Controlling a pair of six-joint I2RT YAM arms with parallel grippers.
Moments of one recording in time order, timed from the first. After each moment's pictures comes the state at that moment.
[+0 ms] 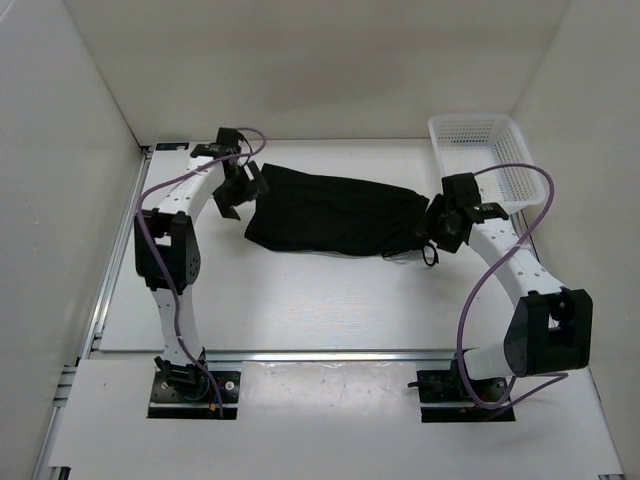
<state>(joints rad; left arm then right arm) -0.18 2.02 1.80 -0.94 0.04 -0.62 0.18 1.40 1.09 -0.68 0.09 0.65</state>
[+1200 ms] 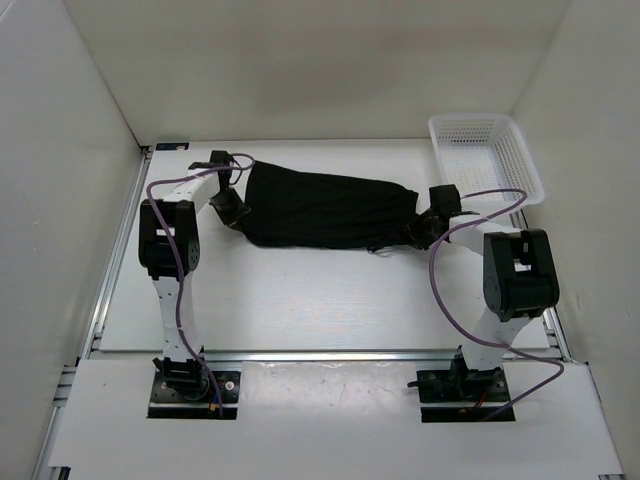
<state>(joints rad) -0.09 2.18 1.68 -0.86 0.08 -0.63 0.14 1.75 0.98 -0.22 -0.09 1.02</state>
